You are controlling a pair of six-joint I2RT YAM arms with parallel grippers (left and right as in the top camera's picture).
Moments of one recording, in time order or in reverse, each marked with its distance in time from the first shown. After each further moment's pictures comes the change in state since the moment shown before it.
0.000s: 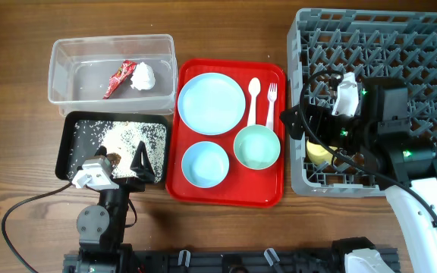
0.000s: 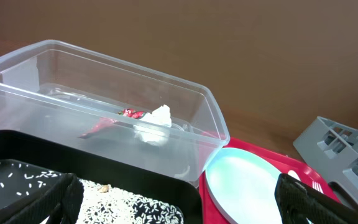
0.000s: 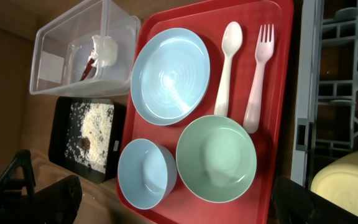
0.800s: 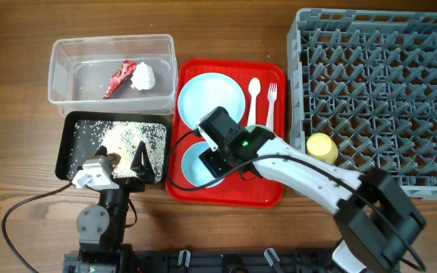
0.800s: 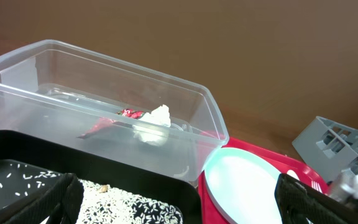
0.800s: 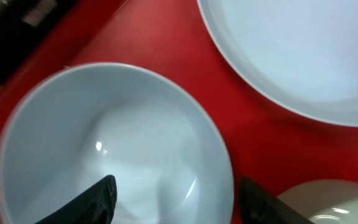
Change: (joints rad) left arm 0.000 0.000 -0.001 0.002 0.004 0.000; right arm 0.691 0.637 0.006 0.327 0.417 -0.290
